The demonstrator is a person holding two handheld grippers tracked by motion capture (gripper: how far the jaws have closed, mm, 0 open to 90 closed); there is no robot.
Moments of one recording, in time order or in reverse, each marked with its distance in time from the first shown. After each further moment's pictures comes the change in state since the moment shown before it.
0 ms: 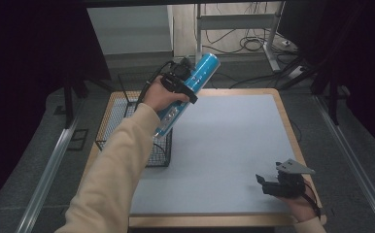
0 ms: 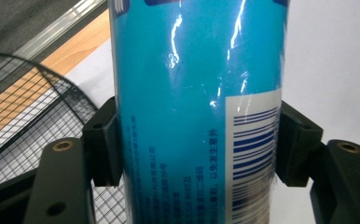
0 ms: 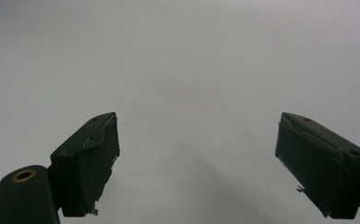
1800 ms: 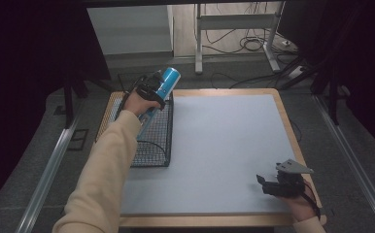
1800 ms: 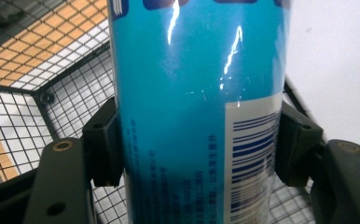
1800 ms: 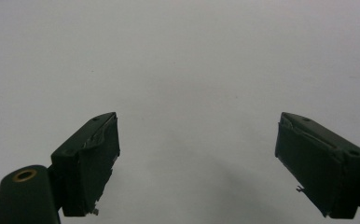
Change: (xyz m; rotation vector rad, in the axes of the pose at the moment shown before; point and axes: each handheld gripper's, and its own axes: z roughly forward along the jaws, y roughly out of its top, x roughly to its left) left arm 0.103 -0.058 0.075 0.185 0.186 -0.136; right arm -0.002 -0.003 0.005 0.024 -0.016 0.008
